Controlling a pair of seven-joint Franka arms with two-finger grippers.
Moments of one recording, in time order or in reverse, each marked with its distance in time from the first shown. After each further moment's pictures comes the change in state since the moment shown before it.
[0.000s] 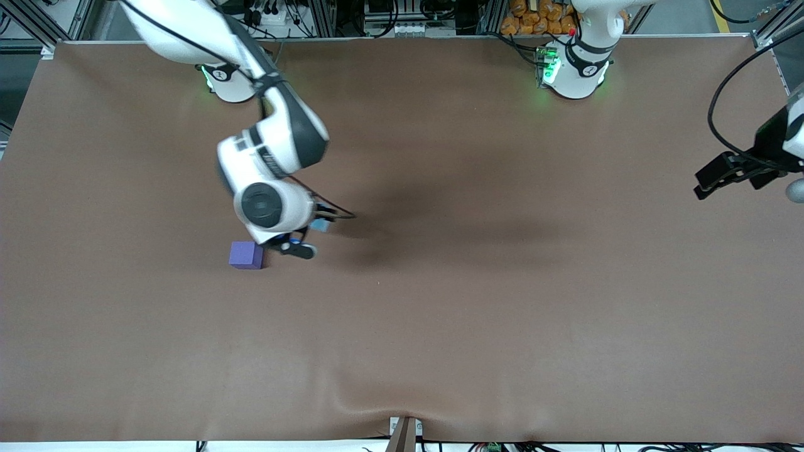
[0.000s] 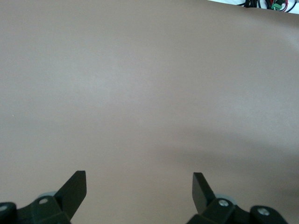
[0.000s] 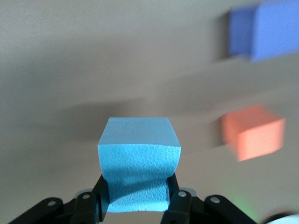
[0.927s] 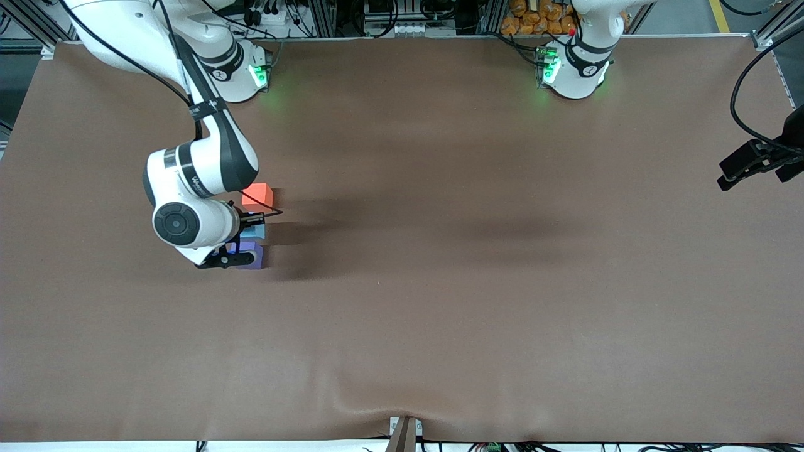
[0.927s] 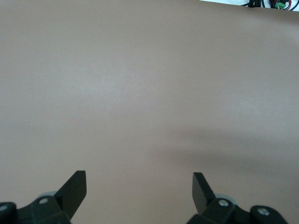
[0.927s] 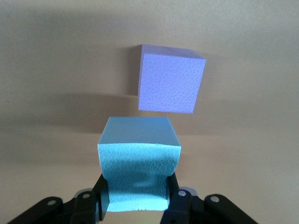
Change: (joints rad) left arm 0.032 -0.021 -0.003 0.004 -0.002 -0.014 0.053; right arm -0.153 -0.072 -0.025 -0.249 -0.106 0.157 -0.362
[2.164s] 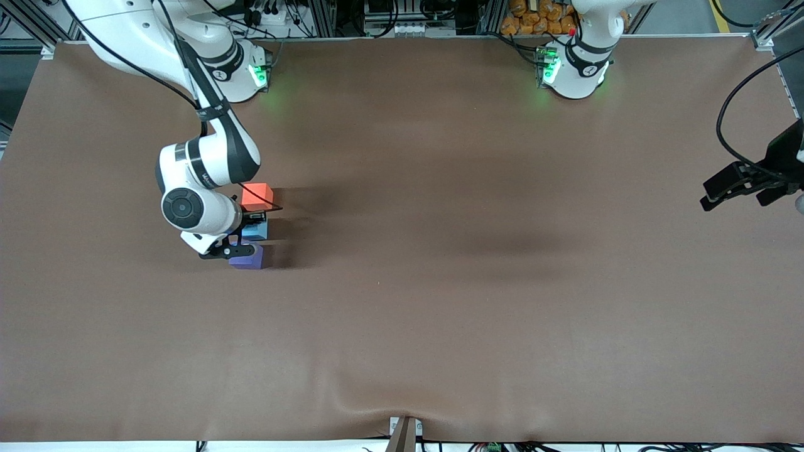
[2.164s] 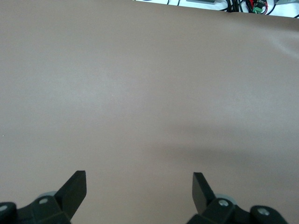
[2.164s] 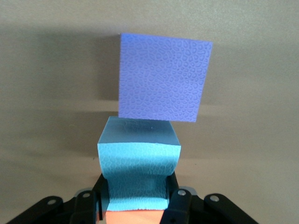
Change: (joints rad) left arm -0.018 0.070 -0.008 0.051 -0.034 0.026 0.019; right arm -0.024 -0.025 -0.003 -0.211 -0.004 0.265 -0.006
